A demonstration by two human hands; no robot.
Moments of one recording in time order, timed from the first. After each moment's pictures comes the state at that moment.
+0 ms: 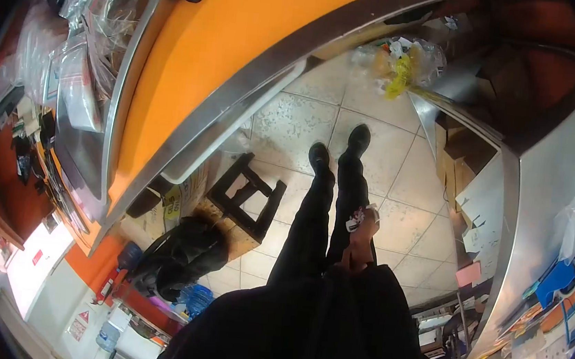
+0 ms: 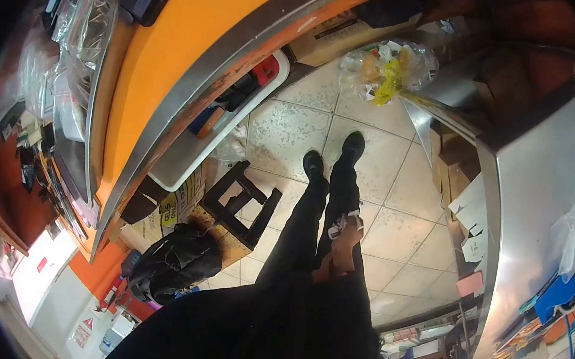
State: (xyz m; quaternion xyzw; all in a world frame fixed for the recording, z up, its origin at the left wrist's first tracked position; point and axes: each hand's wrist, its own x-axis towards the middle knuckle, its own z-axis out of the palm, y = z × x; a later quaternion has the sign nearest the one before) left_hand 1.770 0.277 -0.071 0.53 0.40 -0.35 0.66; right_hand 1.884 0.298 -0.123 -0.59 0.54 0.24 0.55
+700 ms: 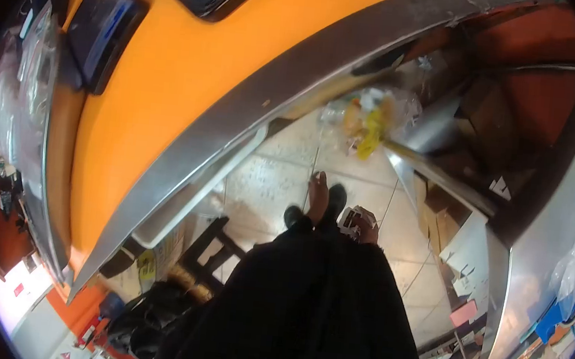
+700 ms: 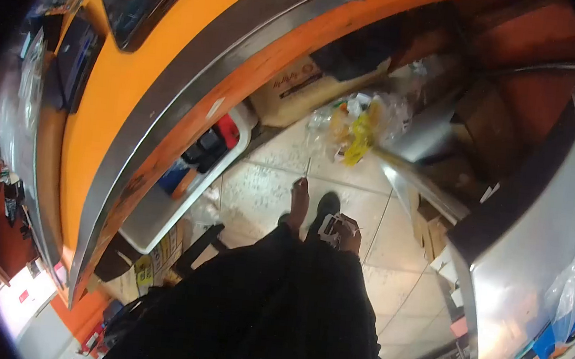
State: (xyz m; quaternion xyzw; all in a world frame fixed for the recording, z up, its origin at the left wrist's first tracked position) left_hand 1.991 0.444 -0.308 0.63 0.55 -0.02 0.55; right_hand 2.007 0.294 -0.239 -0.64 0.25 0.38 0.62
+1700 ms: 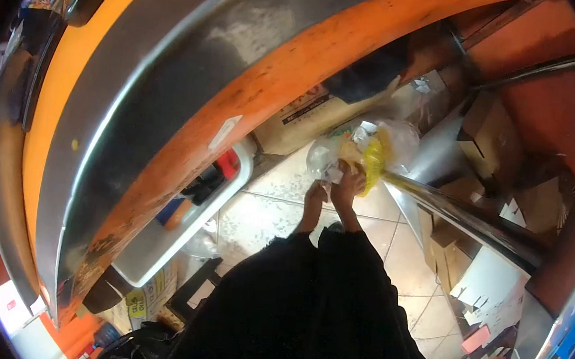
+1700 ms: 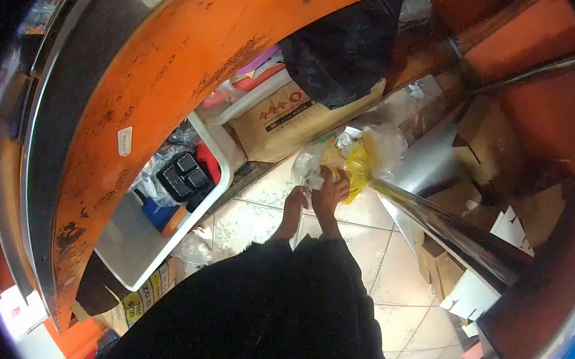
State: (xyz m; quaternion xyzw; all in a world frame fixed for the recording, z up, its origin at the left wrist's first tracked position) left_hand 2.035 0.489 -0.371 0.44 0.32 0.10 0.83; right_hand 2.109 0.433 -0.368 -0.96 -0.06 -0.01 0.28
